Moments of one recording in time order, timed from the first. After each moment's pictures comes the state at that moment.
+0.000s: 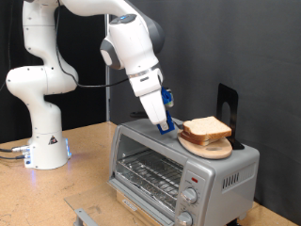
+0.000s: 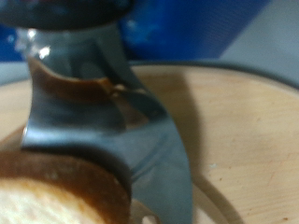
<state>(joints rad) -0.12 -0.09 0.32 -2.32 0.50 2.50 -0.30</state>
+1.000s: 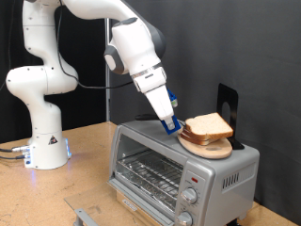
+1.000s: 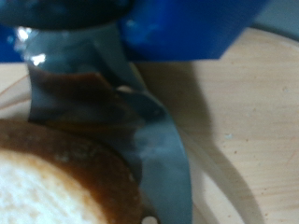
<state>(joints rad) -0.12 -0.09 0.35 -2.36 0.50 2.65 -0.36</state>
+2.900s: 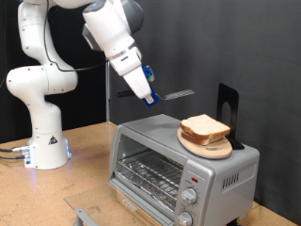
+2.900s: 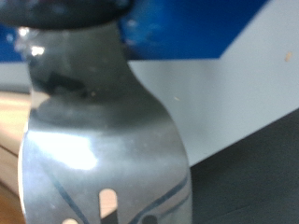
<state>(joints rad) -0.08 -0.43 0.22 -2.51 0.76 2.27 -0.52</state>
